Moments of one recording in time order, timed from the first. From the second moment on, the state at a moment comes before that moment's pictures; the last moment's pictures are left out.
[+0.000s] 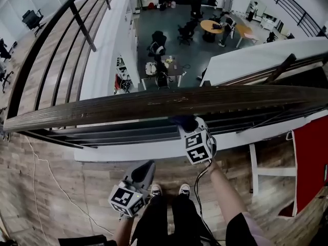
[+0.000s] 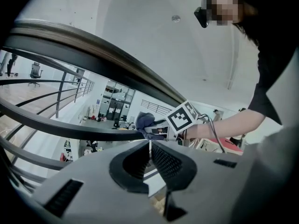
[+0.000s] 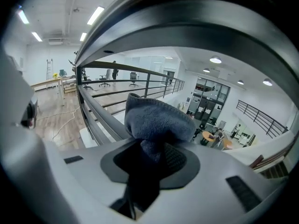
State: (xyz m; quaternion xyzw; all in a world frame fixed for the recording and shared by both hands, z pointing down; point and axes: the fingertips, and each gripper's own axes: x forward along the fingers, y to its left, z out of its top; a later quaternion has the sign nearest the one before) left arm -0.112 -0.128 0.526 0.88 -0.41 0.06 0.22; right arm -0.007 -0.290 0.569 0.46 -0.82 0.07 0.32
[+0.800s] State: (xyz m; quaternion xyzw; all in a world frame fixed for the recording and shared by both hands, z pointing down) left arm 0.036 -0.130 0.526 0.90 -0.38 0.08 0.22; right arm 0.366 -0.307 0.567 0.62 -0.71 0.11 0.33
